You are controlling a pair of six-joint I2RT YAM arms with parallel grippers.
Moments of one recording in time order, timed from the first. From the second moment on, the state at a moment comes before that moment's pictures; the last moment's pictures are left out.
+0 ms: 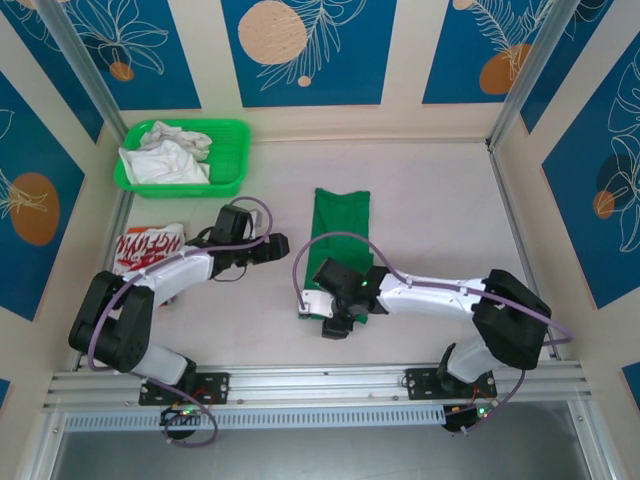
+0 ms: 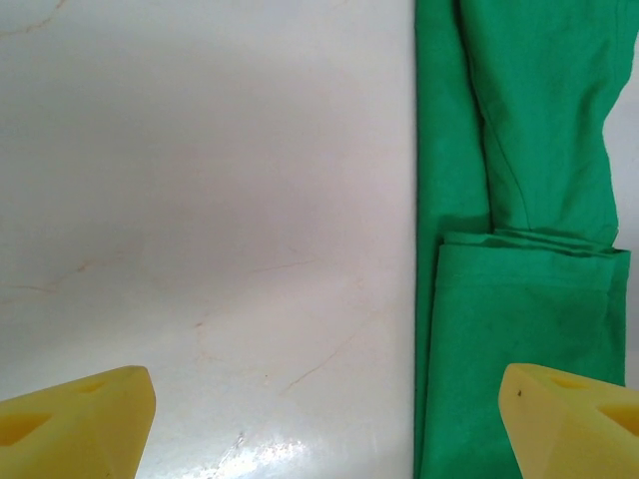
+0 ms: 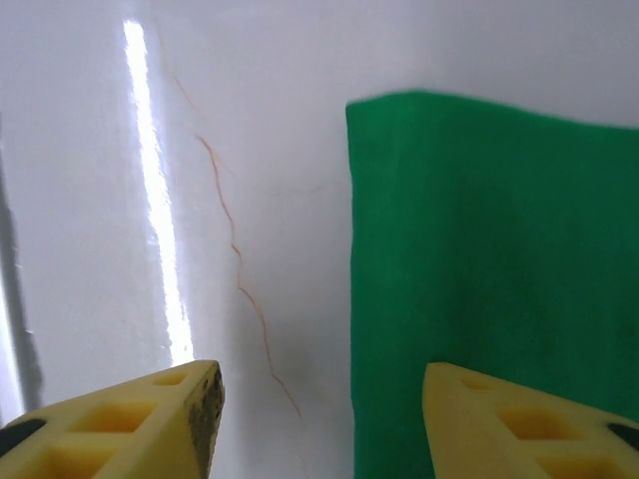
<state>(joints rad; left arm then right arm) -0.41 1.48 0.79 -0.18 0.27 -0.56 1.03 1.50 0.85 -0.59 -0.10 -0.45</state>
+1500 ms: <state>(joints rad) -0.41 1.53 0.77 -0.12 0.32 -0.56 1.04 1.53 0.87 -0.60 0.05 -0.48</state>
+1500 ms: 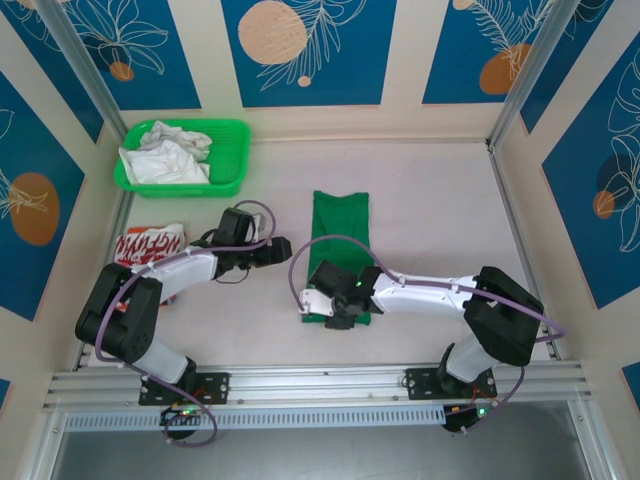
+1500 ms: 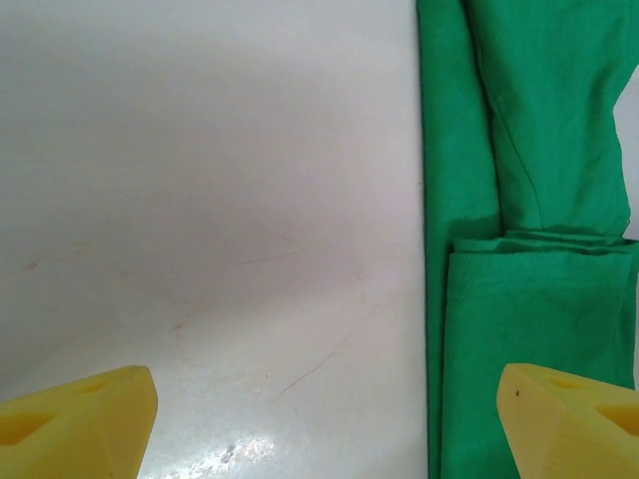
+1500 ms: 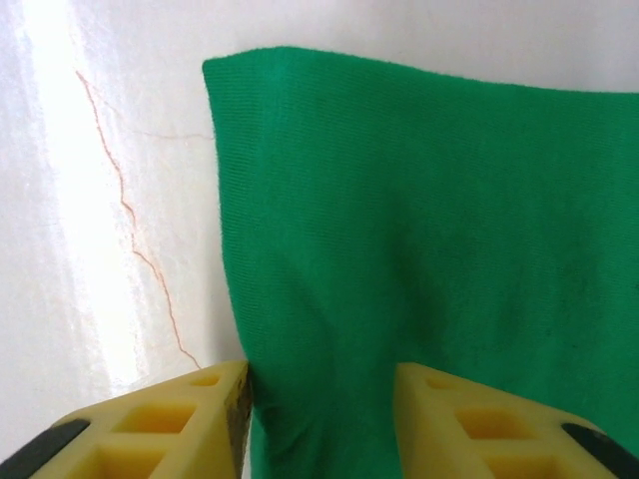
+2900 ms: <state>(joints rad) -0.55 1.81 1.12 -0.19 0.20 -0.72 1.00 1.42 0.88 -0.76 -0.24 -0.43</state>
